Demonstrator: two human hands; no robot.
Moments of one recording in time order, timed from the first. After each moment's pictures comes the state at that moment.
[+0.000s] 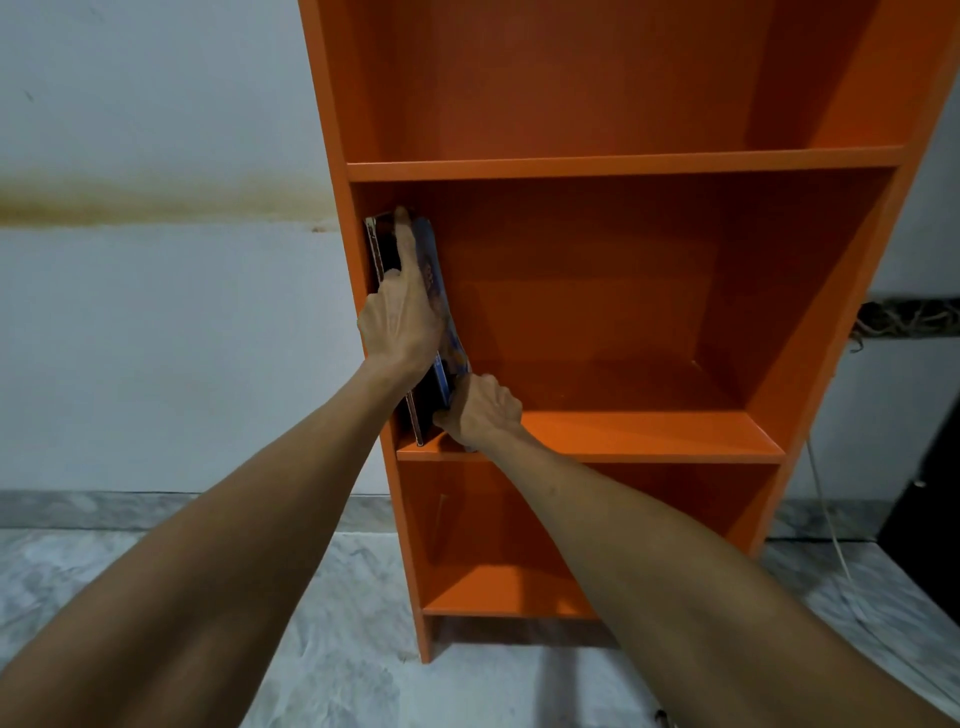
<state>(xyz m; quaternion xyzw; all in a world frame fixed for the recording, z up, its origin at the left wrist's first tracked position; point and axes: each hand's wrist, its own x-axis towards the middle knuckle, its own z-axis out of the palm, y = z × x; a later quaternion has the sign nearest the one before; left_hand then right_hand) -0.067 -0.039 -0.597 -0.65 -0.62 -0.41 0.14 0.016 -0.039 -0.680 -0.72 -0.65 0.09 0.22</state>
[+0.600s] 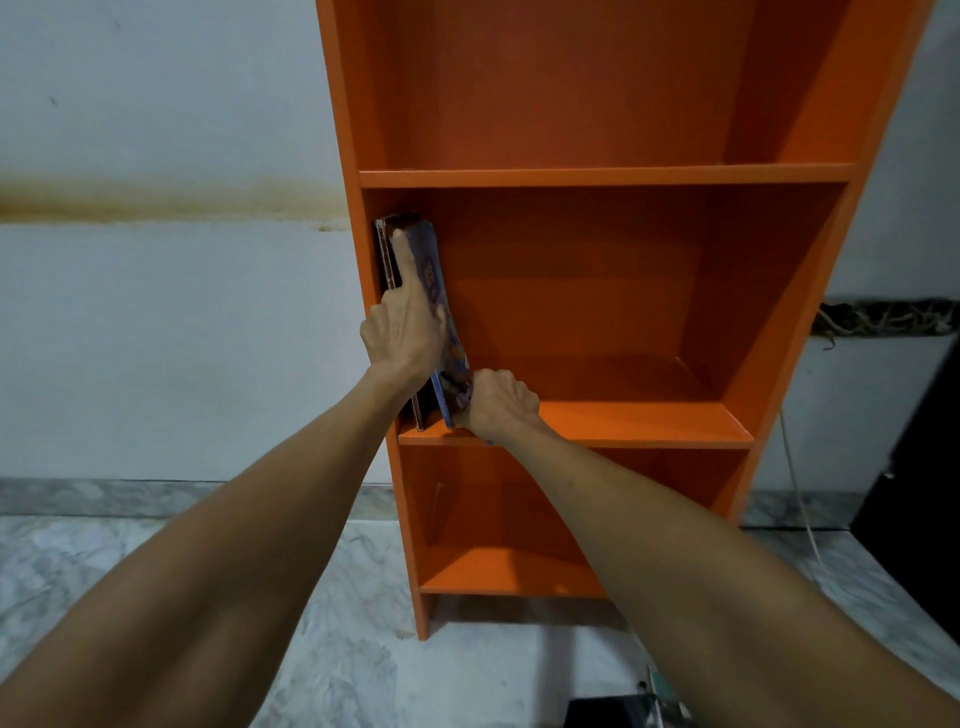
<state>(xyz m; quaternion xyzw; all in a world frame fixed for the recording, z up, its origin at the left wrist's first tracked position) -0.069 -0.069 -0.601 -0.65 -0.64 -0.41 0.10 0.036 -0.068 -0.673 -0.72 -0.66 0.07 0.19</state>
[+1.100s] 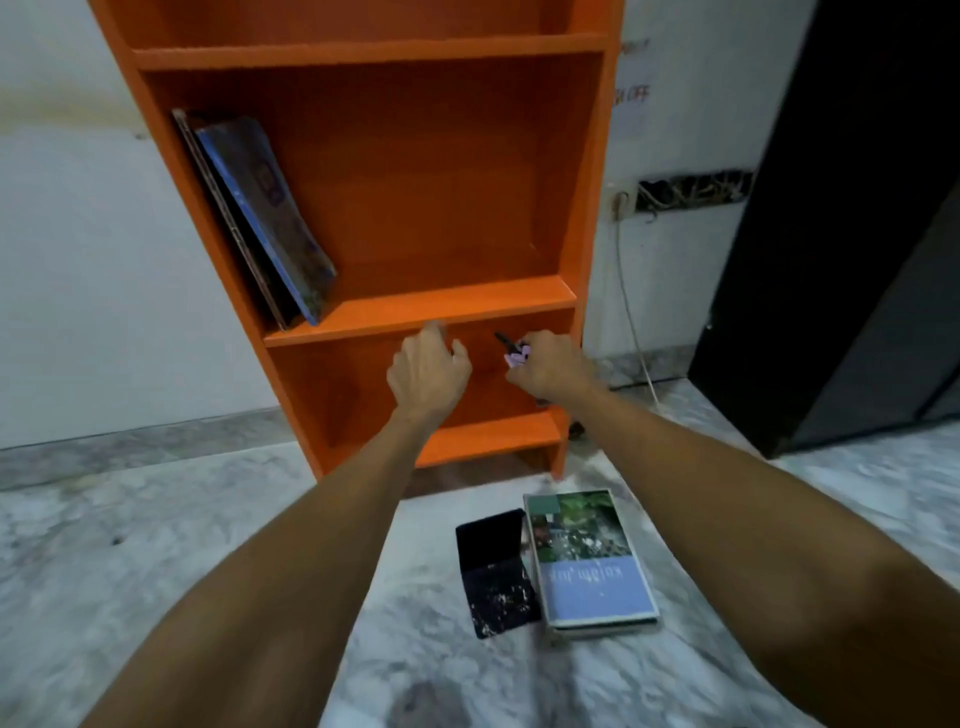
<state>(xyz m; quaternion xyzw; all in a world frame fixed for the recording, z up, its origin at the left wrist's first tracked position) 0.074 -0.229 -0.717 -0.72 -0.60 -0.33 -0.11 0.228 -0.243 -0.735 -0.79 -0.55 0.12 0.25</state>
